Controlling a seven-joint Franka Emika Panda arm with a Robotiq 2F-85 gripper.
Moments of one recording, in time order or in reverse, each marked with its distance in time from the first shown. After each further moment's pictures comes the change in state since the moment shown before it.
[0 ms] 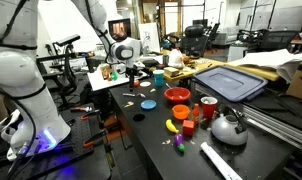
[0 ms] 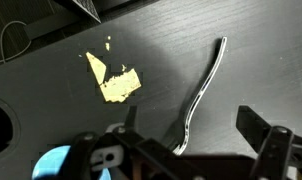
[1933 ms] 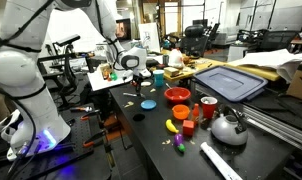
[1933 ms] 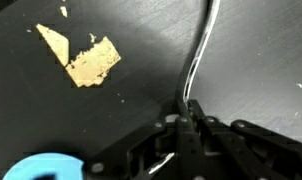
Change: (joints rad) arm 0.015 0.168 -0.062 0.101 0.130 0.120 0.000
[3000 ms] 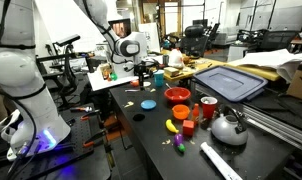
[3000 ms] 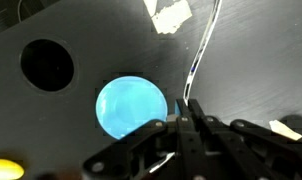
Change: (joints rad) arm -0.016 -0.234 -0.098 -0.111 -0.231 -0.104 -0.004
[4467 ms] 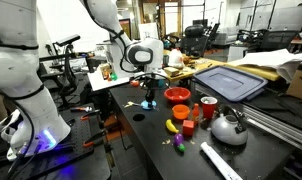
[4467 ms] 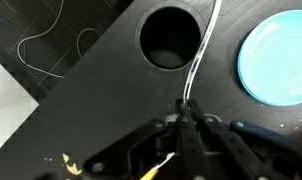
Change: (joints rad) arm -0.192 0.052 -0.127 0.001 -0.055 -0.093 0.054
